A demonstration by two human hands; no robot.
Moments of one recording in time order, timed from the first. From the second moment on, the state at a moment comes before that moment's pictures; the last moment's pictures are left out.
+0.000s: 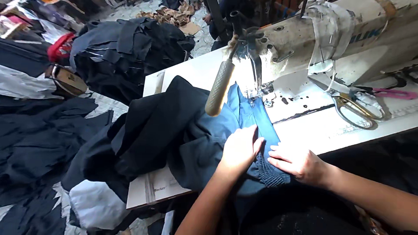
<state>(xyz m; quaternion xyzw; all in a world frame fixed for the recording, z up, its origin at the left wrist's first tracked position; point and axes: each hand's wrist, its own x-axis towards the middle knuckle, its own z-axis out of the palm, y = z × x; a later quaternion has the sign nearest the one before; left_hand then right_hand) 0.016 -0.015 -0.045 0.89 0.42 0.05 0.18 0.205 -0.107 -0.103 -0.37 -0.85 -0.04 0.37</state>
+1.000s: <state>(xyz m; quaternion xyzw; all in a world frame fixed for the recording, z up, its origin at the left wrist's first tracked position) -0.010 -0.091 -0.061 0.93 0.29 0.22 0.07 0.229 -0.053 -0.083 -0.35 -0.89 0.09 0.27</state>
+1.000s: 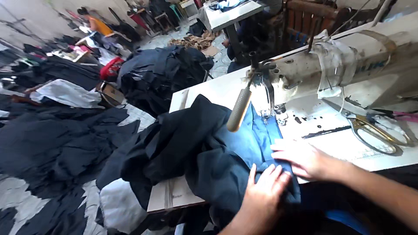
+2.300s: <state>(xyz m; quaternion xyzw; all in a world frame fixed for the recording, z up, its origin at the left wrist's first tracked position) -0.076 -0.015 0.002 0.85 0.25 0.37 0.29 0.202 0.037 -0.060 -0.38 -0.88 0.15 0.25</state>
